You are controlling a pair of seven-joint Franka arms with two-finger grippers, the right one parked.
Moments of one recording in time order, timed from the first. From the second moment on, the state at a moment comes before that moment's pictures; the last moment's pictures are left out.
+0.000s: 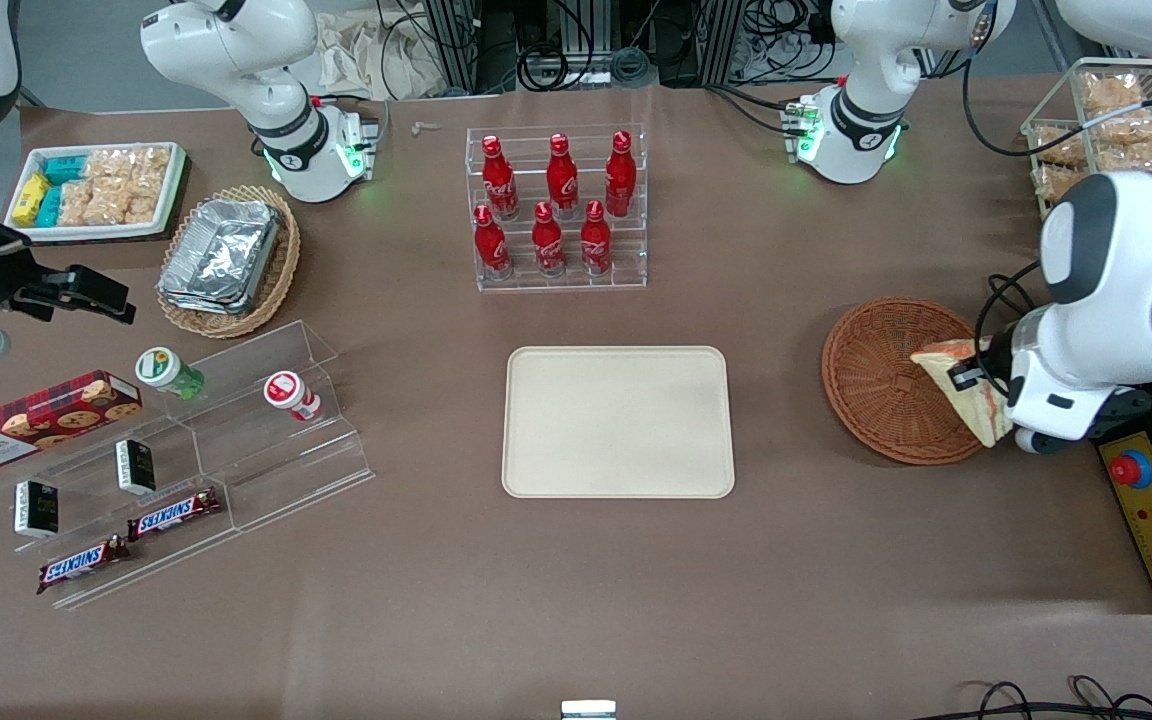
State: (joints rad) arm -0.10 0.25 0.02 -1.60 0.07 1.61 -0.47
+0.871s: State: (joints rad) arm -0.11 0.32 -0.17 -1.52 0.03 1.57 -0.42
